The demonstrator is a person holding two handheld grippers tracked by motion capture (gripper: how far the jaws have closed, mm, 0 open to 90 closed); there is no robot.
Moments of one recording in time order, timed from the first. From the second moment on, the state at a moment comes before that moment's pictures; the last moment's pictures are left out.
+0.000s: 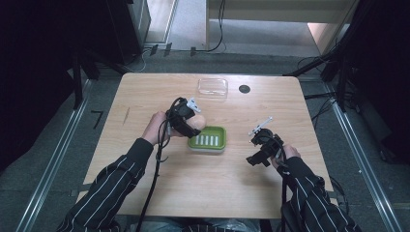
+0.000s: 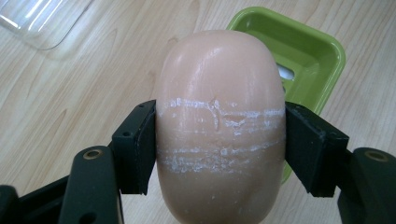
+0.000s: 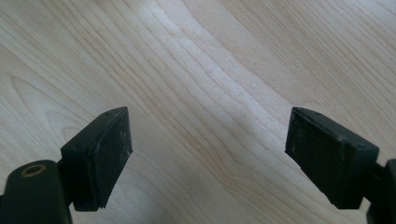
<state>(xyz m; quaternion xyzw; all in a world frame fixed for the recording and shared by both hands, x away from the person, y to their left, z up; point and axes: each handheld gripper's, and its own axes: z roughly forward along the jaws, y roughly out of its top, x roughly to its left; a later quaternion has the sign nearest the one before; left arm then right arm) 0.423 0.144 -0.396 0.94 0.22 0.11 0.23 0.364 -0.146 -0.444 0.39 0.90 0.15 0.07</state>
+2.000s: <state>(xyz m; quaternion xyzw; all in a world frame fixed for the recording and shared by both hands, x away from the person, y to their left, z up) 0.421 0.113 -0.428 0.95 0.17 0.10 0.24 0.363 -0.148 -0.444 0.39 0.90 0.15 0.07</state>
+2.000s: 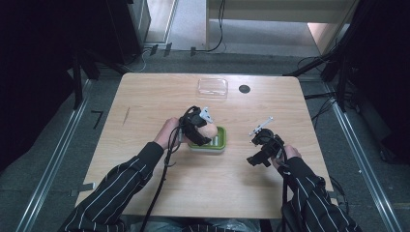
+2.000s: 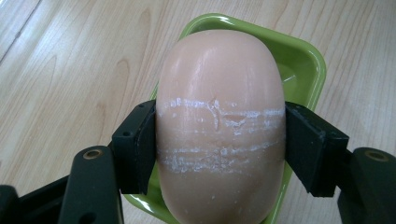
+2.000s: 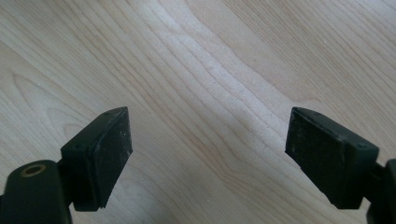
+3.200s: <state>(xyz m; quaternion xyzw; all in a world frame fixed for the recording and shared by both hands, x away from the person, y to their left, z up) 0.423 0.109 -0.444 0.95 0.18 0.10 0.23 0.363 -0.148 -0.445 0.39 0.90 0.15 0.06</state>
